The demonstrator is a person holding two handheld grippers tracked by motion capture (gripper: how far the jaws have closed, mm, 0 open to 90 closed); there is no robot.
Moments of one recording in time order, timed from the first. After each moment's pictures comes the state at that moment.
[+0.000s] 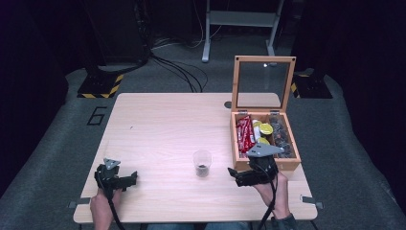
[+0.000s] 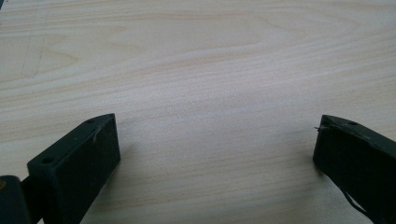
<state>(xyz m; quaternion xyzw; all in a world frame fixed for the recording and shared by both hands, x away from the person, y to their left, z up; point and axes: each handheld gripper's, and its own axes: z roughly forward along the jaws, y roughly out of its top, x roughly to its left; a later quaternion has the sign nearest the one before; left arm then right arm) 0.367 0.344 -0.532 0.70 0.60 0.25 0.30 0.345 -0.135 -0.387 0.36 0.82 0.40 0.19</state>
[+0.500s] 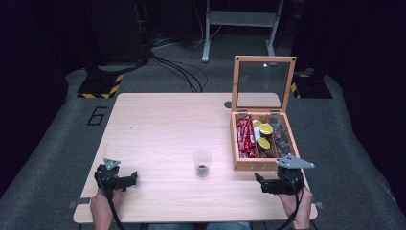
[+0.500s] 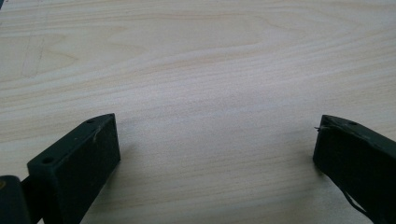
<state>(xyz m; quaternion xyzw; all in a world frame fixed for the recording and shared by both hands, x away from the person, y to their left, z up) 0.367 0.344 -0.532 0.70 0.60 0.25 0.30 0.328 -0.209 -0.424 0.45 0.78 0.38 0.23</state>
